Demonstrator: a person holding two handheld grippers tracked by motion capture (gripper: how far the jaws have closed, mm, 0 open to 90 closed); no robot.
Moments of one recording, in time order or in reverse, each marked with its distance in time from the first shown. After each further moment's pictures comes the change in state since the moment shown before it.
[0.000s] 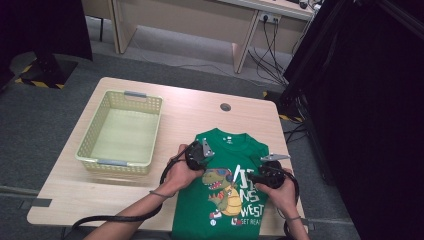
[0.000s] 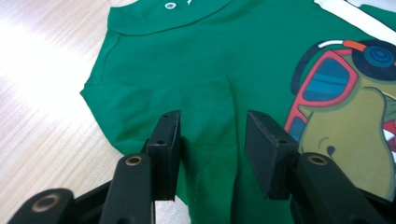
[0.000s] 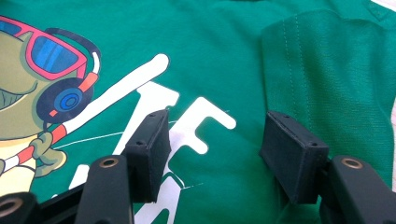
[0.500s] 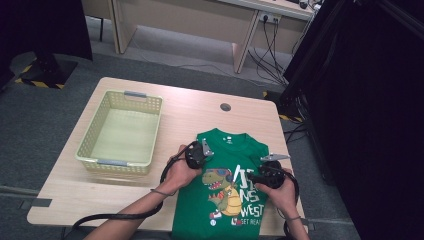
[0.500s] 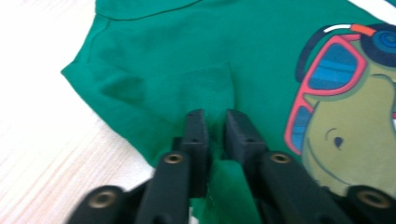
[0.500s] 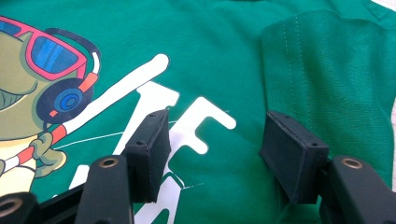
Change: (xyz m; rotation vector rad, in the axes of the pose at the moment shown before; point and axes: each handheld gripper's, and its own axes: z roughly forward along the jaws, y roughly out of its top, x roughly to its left) left arm 0.006 -0.003 0.007 0.038 -0.029 -0.019; right arm 0.001 0.000 0.000 0.001 0.000 0.003
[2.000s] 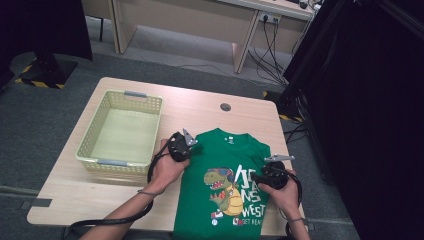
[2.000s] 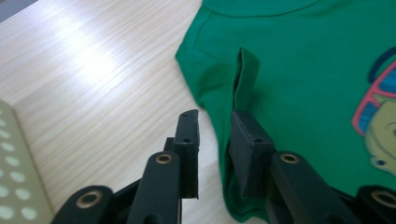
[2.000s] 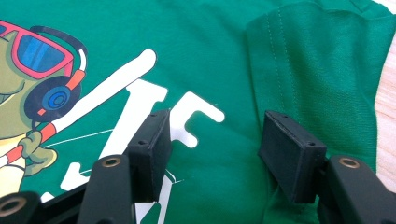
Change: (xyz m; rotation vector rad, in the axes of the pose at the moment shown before) left arm 0.026 -0.015 -0.041 -0.053 0.145 -0.166; right arm -0.007 -0.005 -0.004 0.000 -0.027 0.036
